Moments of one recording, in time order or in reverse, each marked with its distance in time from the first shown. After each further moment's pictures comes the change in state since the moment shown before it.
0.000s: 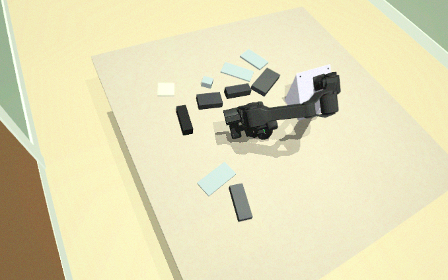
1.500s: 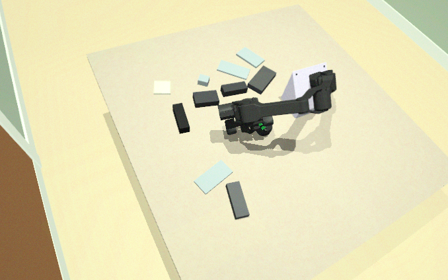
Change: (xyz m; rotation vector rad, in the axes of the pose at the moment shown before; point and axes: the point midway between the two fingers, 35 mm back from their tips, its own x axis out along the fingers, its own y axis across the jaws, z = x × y) arm -0.013 0.001 0.002 0.019 -0.002 -0.021
